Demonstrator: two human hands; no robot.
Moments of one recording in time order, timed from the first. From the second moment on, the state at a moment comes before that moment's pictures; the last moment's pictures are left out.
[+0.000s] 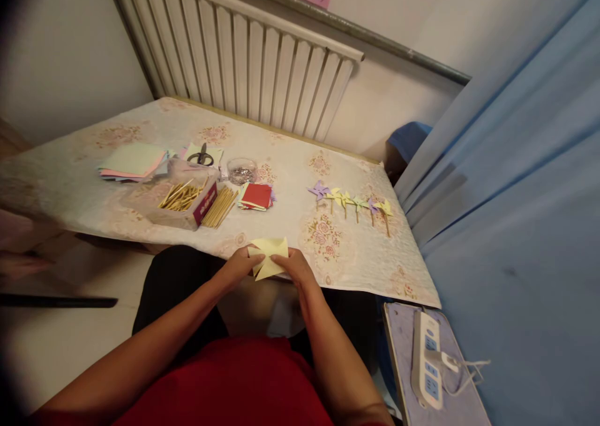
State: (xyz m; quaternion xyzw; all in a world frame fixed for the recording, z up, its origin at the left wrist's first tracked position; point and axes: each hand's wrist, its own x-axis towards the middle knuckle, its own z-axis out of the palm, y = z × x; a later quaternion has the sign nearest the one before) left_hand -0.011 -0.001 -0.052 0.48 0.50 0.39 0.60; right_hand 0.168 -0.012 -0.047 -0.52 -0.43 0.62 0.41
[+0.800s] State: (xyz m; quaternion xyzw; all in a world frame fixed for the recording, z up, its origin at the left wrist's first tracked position) left_hand -0.054 -0.025 -0.036 0.88 0.29 0.34 0.14; right_hand 0.167 -0.012 -0.009 -0.48 -0.37 0.66 0.44
